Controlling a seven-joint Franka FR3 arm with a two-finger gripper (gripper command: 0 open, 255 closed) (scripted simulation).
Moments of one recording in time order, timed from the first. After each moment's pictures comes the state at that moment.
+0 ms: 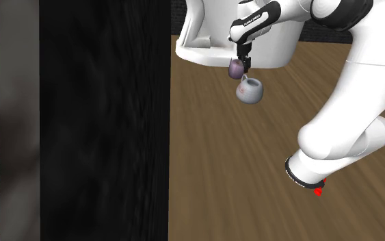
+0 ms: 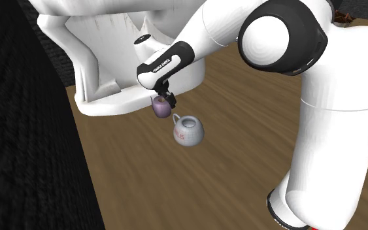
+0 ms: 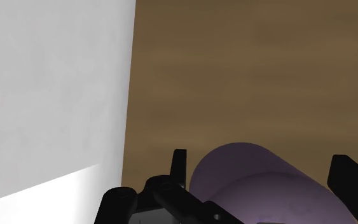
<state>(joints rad) -0.46 0.36 0.00 -1.85 -0.31 2.16 -1.27</state>
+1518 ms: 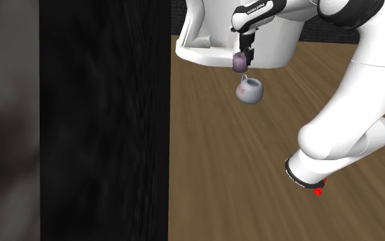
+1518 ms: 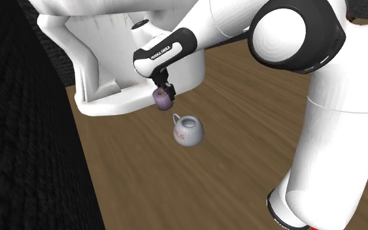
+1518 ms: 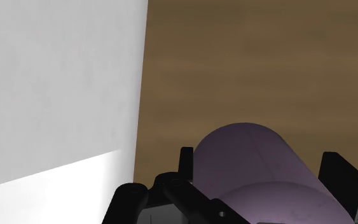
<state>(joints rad) -0.46 0.31 0.01 -1.81 -0.30 2.07 -1.30</state>
